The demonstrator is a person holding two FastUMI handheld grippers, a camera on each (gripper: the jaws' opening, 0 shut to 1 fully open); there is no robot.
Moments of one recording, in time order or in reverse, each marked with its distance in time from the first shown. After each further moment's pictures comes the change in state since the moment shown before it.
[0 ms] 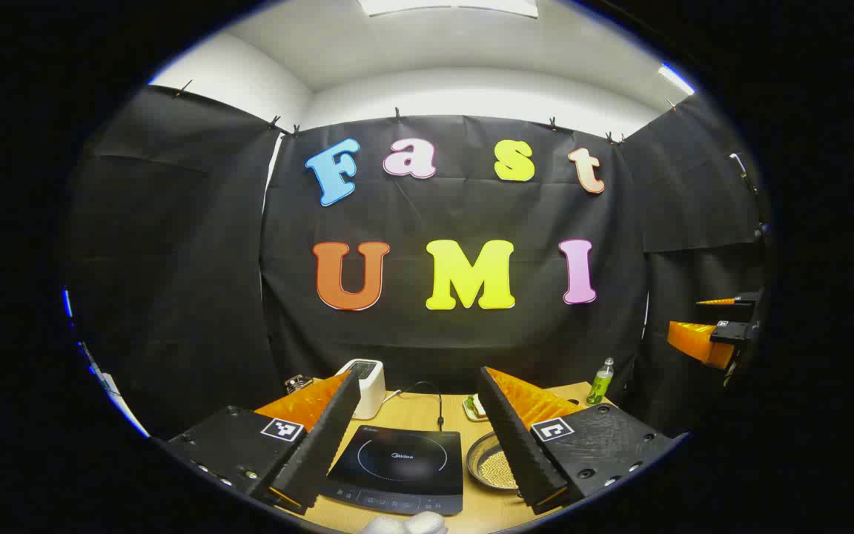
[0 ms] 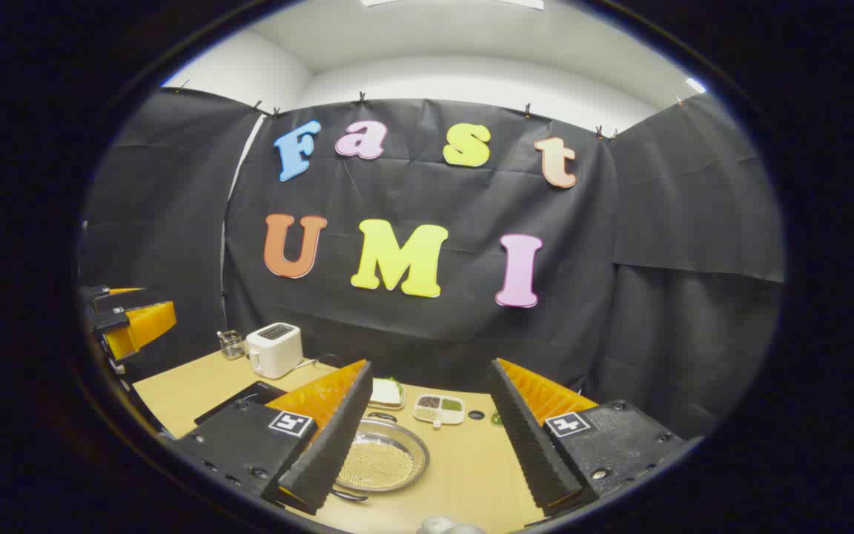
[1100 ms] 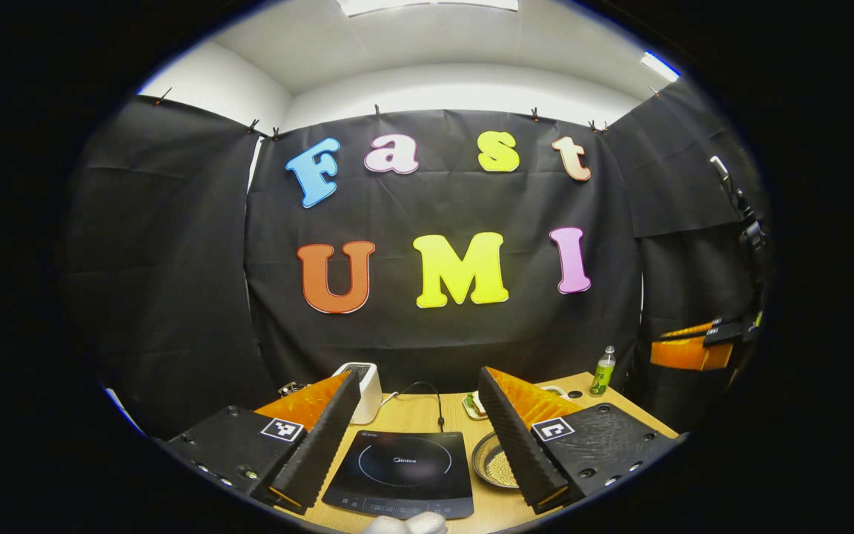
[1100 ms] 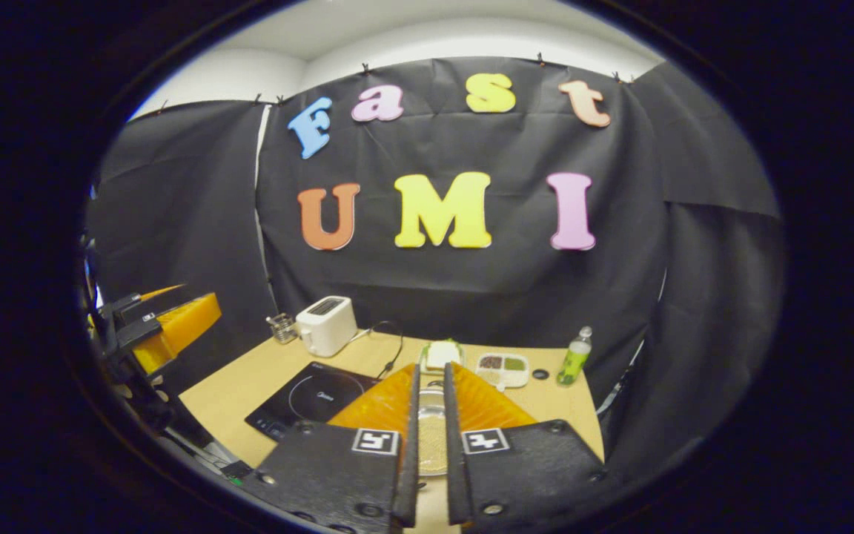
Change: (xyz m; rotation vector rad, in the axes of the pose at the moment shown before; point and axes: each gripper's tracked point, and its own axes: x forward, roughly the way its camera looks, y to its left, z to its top) left arm 0.019 -0.006 -0.017 0.056 0.007 -0.039; right arm 0.032 0.066 -0.066 0.139 0.242 0.231
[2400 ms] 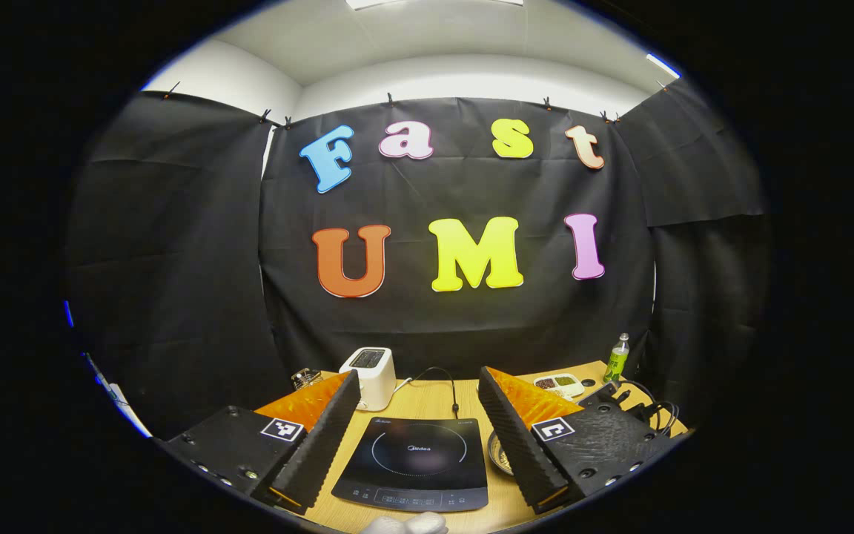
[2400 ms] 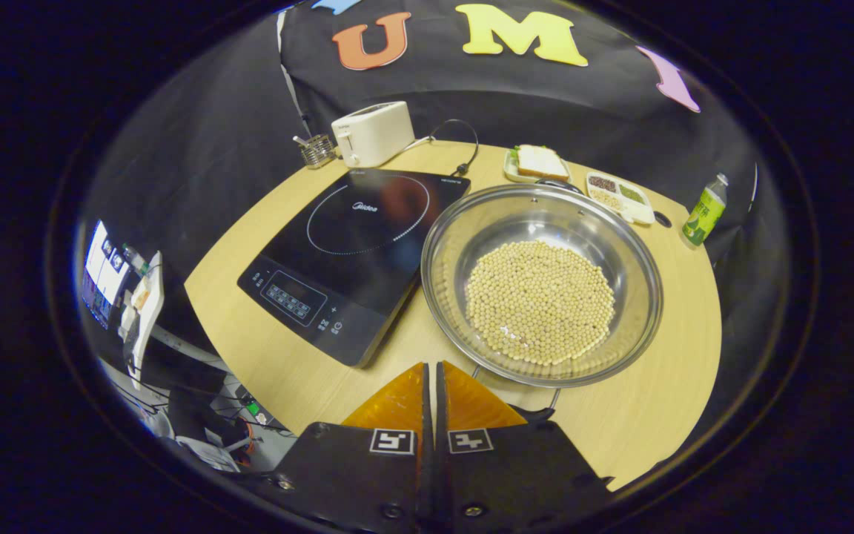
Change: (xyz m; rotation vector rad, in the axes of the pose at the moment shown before) left arm -0.002 0.024 -0.029 -0.007 0.059 0.048; right arm 0.106 0.081 -0.280 -0.054 0.652 0.166
